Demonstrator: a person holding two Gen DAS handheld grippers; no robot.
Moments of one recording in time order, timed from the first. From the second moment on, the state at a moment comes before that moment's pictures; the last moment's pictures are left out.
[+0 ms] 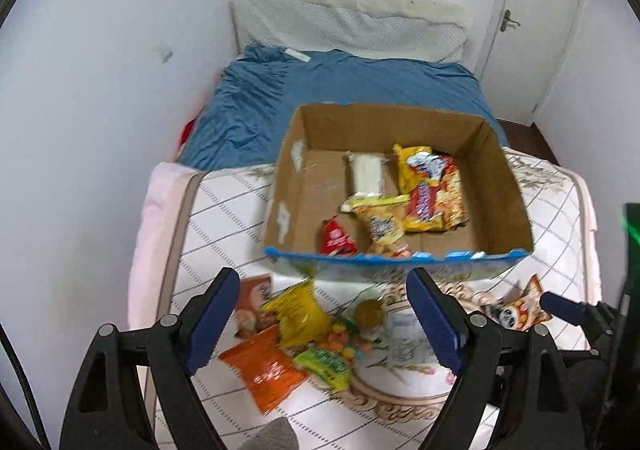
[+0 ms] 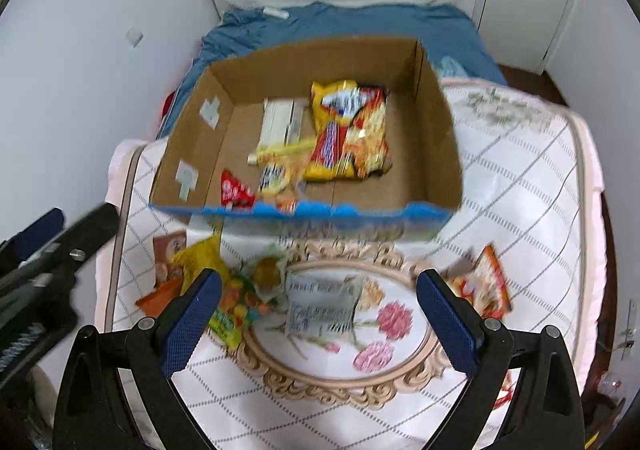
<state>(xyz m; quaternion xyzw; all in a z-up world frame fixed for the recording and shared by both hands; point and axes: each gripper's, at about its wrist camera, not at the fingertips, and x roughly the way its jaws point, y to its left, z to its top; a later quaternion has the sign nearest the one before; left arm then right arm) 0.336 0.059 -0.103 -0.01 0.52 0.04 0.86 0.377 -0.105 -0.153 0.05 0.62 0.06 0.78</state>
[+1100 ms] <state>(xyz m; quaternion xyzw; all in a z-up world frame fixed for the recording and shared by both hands) 0.328 0.156 -0.322 -0.16 0.72 0.14 0.67 0.375 -0.069 -0.354 0.07 0.75 -0.01 0.66</state>
